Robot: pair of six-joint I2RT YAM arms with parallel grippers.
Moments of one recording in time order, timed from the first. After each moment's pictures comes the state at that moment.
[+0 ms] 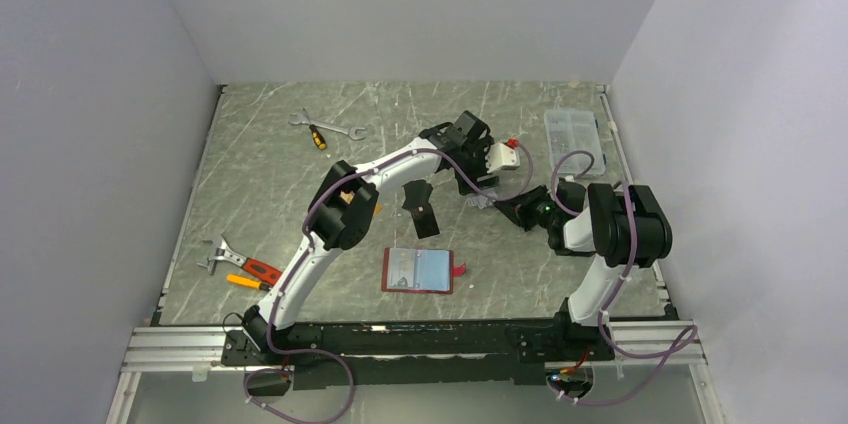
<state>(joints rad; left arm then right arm) -0.80 2.46 2.13 -0.55 0.28 0.67 -0.05 1.79 0.38 0.84 -0.58 1.15</state>
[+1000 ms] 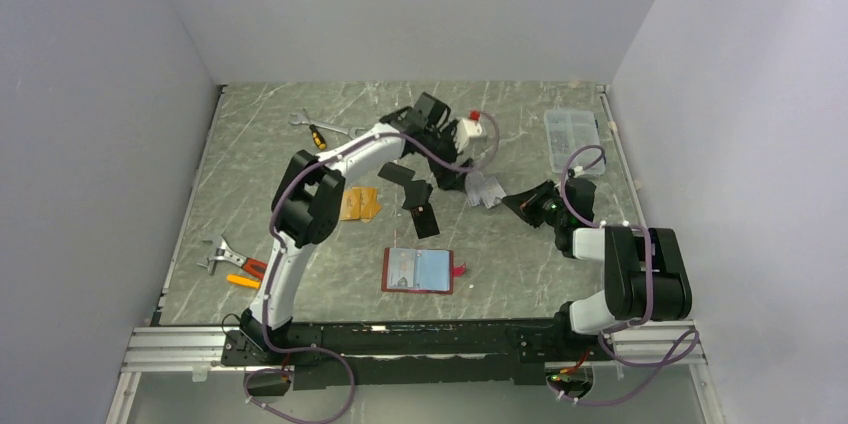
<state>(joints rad) -0.65 2.28 1.97 -0.55 0.60 0.45 -0.05 1.46 0.35 0.58 -0.50 1.00</state>
